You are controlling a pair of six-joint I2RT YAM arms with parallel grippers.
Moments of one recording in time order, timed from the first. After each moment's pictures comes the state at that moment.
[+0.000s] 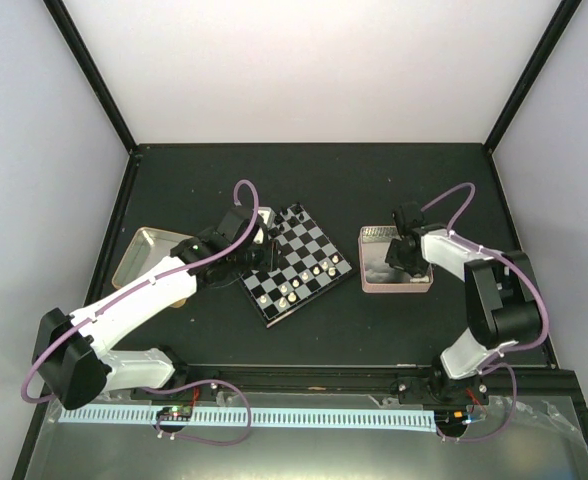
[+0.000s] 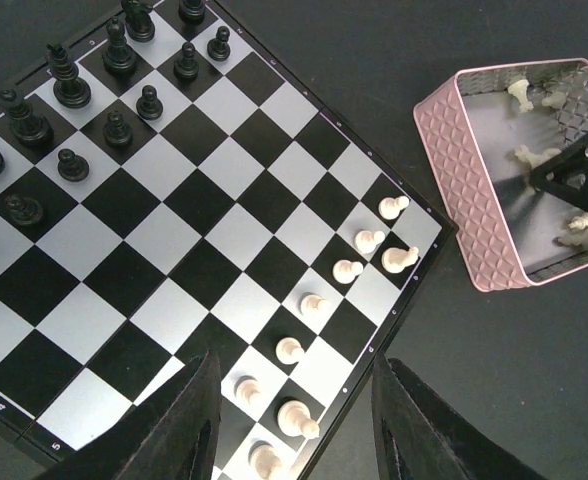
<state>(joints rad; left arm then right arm) -0.70 1.23 0.96 -0.54 0.00 -0.54 0.25 1.60 0.86 -0.55 0.12 0.59</state>
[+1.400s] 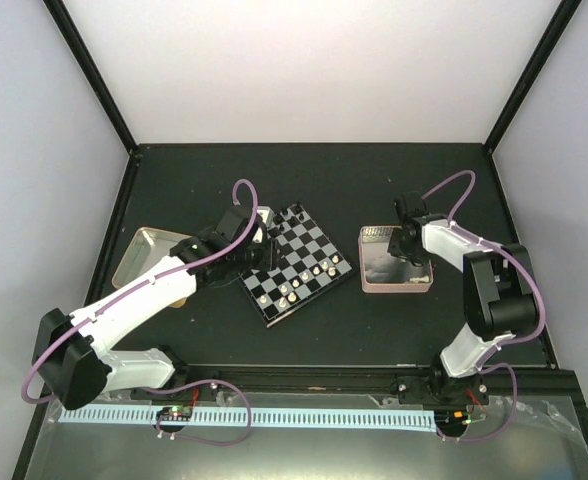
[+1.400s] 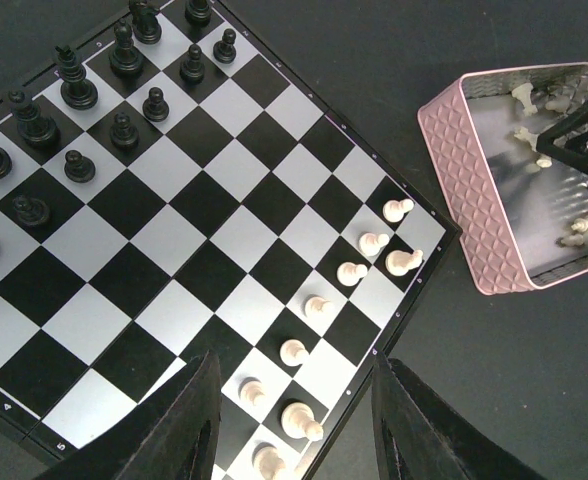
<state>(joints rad) -0.69 1.23 0.96 -0.54 0.00 -0.53 0.22 1.67 0.96 -0.54 0.17 0.50</state>
